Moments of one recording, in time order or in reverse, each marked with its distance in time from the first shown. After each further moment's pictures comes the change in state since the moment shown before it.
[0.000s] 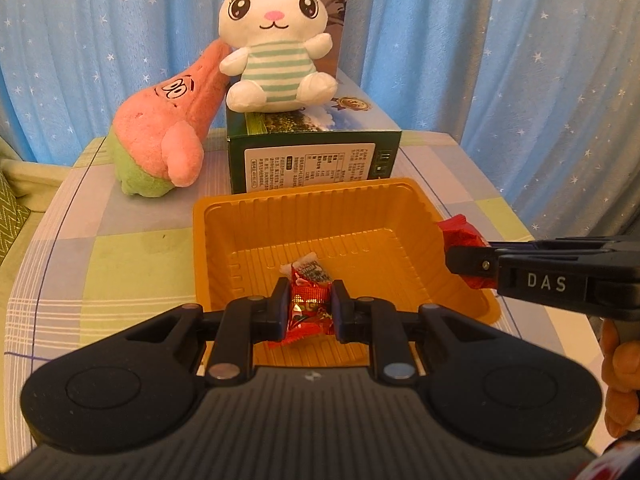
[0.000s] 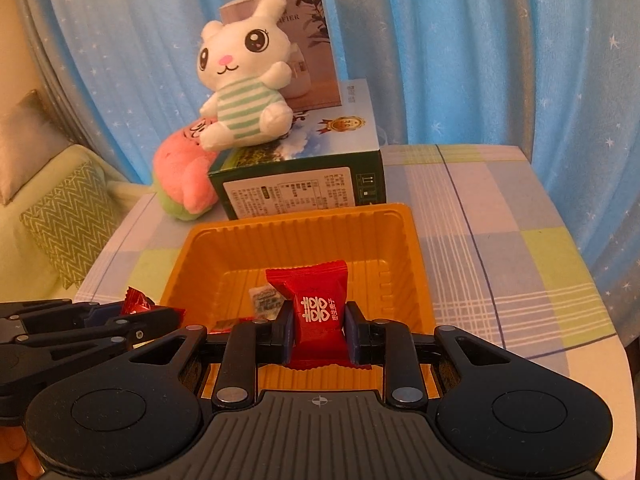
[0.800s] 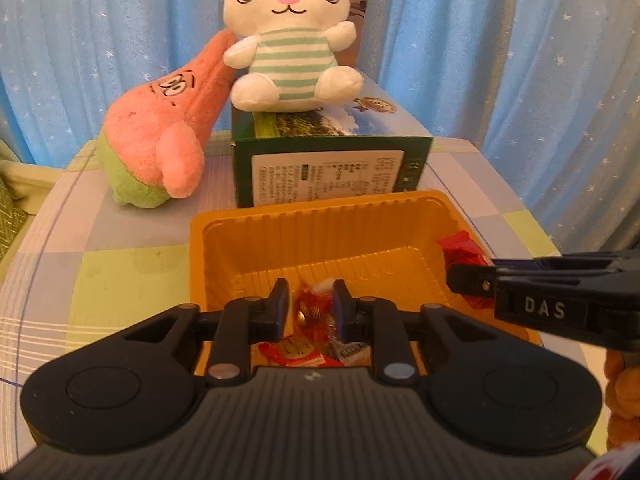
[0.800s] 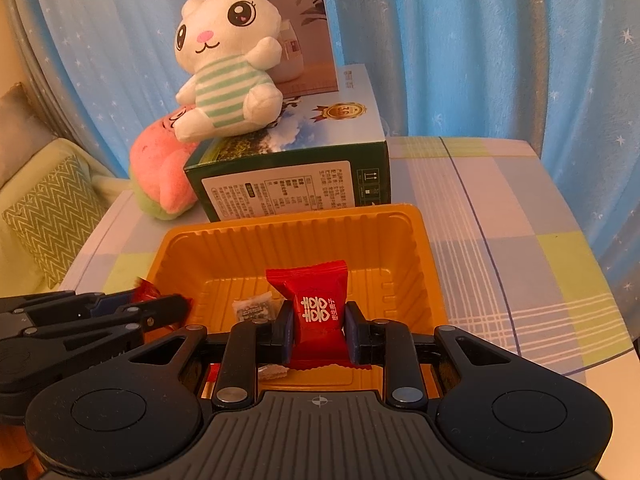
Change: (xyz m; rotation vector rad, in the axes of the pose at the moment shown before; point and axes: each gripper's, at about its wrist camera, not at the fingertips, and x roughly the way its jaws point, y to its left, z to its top) left arm 0.044 0.012 0.014 -0.011 -0.017 0.029; right arm 0.045 -0.001 0.012 0.001 0.027 -0.030
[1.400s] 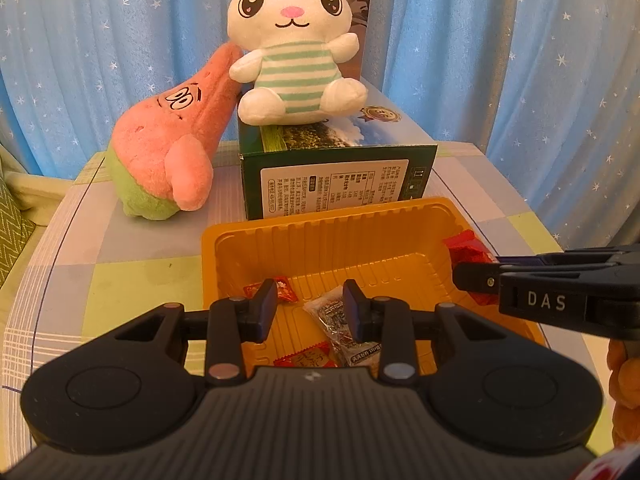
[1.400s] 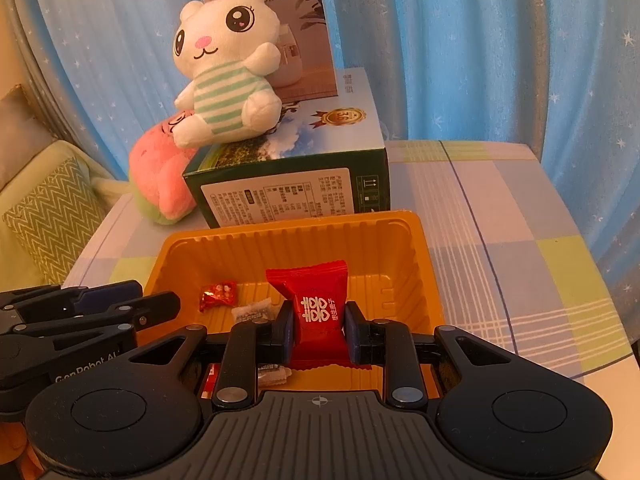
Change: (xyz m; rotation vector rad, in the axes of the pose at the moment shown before) left arm -0.006 0.001 0.004 0.022 -0.010 0.012; right arm 0.000 -0.001 0.005 0.001 -0.005 0.003
